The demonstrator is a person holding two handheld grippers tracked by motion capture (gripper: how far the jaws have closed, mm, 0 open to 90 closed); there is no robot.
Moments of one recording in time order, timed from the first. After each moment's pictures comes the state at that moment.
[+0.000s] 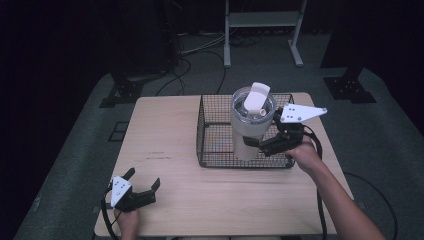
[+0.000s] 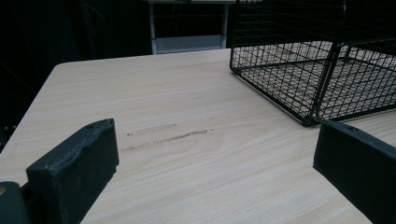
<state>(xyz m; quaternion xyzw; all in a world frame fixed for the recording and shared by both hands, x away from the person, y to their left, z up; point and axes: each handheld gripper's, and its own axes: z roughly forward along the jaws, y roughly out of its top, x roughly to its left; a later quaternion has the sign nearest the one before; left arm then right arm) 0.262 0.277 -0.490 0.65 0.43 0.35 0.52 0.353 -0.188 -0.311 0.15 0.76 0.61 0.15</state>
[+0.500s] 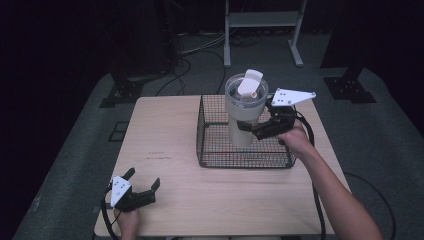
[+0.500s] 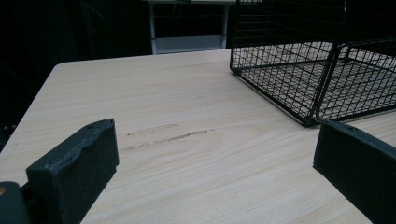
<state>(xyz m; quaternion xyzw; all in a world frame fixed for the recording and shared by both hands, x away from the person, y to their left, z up) 0.262 0.277 -0.490 0.65 0.43 0.35 0.53 0.392 -0.177 -0.304 0.16 0.76 0.61 0.15</state>
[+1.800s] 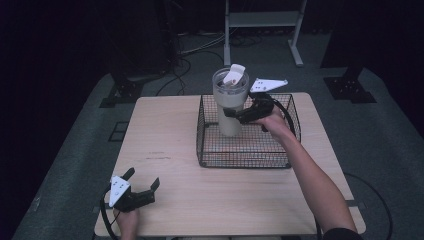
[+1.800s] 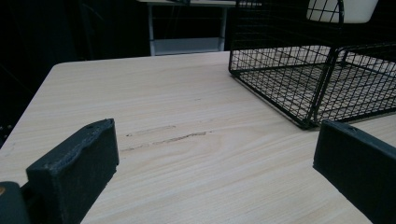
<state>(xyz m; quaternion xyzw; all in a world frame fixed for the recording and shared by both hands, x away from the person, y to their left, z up) 0.262 0.280 -0.490 0.65 0.43 0.34 0.53 0.469 -0.145 -0.334 0.20 0.77 0.59 0.13</state>
